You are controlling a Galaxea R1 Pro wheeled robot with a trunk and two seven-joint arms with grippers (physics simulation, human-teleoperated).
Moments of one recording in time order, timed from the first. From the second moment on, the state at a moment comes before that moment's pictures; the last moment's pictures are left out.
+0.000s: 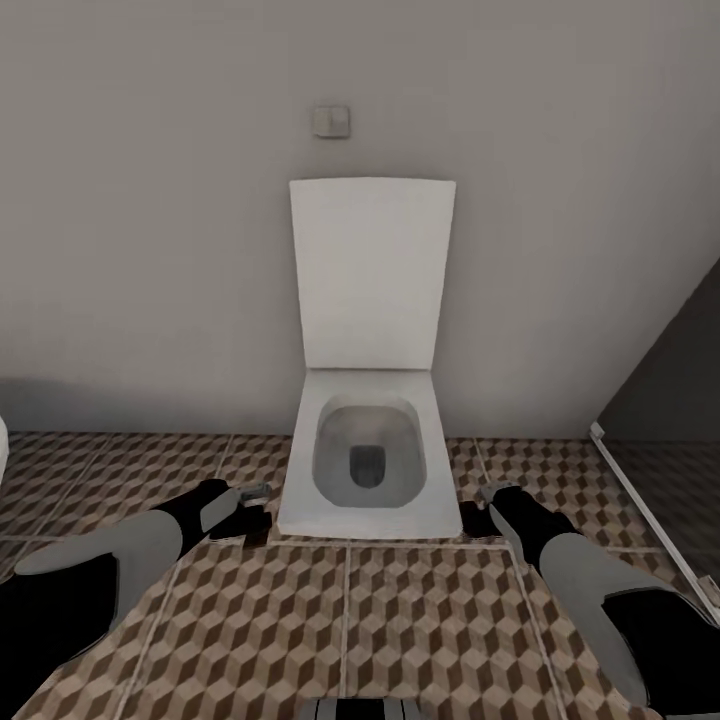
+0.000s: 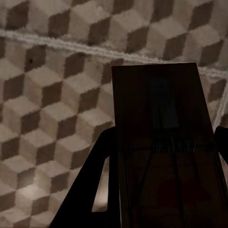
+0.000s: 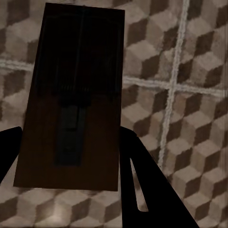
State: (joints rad) left arm -1.09 0.09 -1.51 -0.14 1.73 0.52 0.15; right arm -0.96 -0.07 0.18 -0.24 0.00 0.56 0.01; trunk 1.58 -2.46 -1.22
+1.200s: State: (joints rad) left arm -1.09 0.09 -1.52 -0.14 1.73 0.52 0.15; right arm -0.96 -0.07 0.18 -0.24 0.00 0.56 0.00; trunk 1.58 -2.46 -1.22
